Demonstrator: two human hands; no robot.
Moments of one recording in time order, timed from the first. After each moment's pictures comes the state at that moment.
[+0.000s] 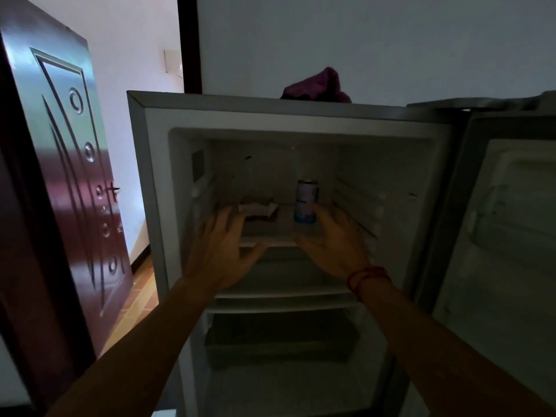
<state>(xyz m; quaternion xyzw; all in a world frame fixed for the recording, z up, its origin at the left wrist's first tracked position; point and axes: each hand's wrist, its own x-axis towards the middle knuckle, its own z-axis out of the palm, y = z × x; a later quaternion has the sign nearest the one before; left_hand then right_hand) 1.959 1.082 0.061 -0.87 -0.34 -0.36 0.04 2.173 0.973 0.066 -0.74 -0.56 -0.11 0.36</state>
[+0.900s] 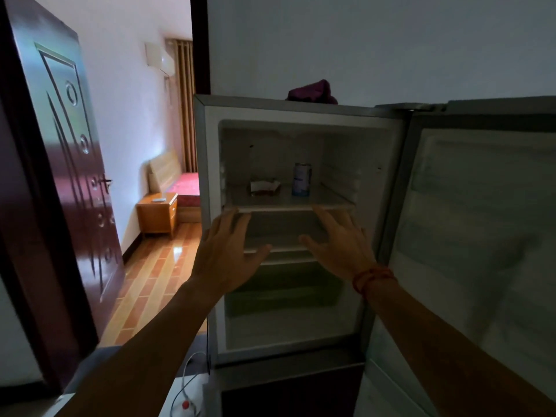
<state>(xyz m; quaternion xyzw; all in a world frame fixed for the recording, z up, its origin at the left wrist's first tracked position) 1.824 0.961 0.038 -0.88 -0.28 -0.38 0.02 2.027 0.828 0.055 -0.82 -0.49 -0.14 0.26</state>
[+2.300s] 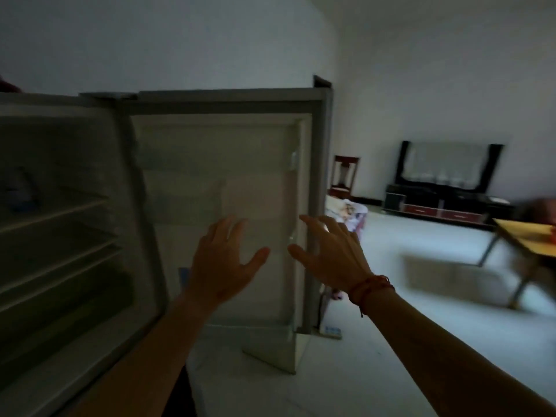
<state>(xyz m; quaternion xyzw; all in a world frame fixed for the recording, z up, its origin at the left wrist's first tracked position) 1.942 0.623 0.040 -0.92 0.13 -0.34 -0.15 1.958 0.401 0.049 -0.95 -0.12 -0.22 0.18</state>
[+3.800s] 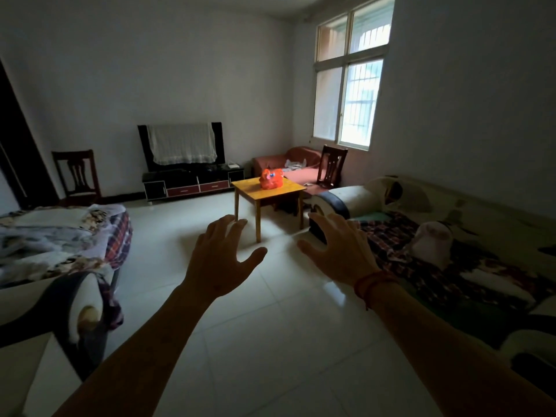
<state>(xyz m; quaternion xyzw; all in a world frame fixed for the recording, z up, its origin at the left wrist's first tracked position) 1.901 0.079 0.007 -0.78 0.53 -0.23 -0.24 1.711 -0.077 0.019 -0.89 0.33 -0.30 0.05</state>
